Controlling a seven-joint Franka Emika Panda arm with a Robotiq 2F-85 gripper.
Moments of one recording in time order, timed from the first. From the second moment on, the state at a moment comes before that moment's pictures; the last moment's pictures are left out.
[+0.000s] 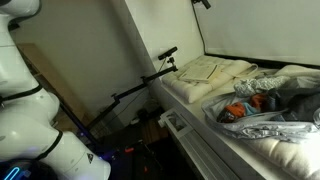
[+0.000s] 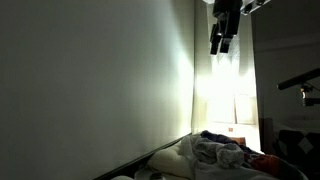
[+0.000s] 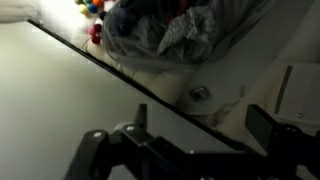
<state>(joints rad) 0.16 0.26 0.10 -1.45 -0.37 1.93 -0.29</state>
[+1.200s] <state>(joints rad) 0.13 0.26 0.12 -1.48 -0.21 2.04 -0.36</state>
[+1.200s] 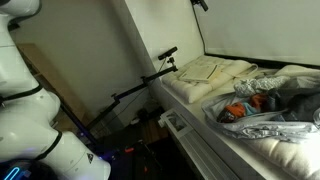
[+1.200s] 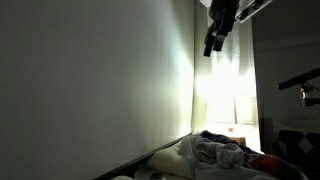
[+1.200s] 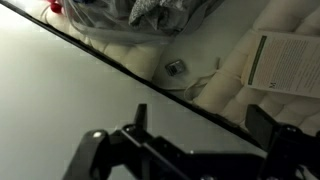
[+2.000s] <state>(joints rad) 0.07 0.32 0.09 -1.48 -0.13 2.14 -0.24</state>
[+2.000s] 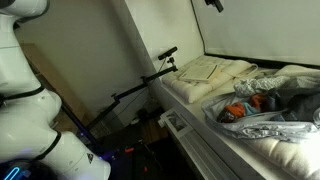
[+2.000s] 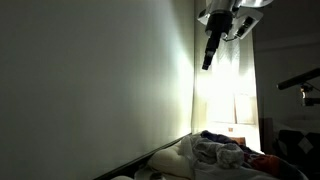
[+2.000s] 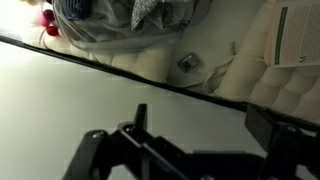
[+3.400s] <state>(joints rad) 0.04 0.39 0.09 -1.42 -0.09 2.14 -0.27</state>
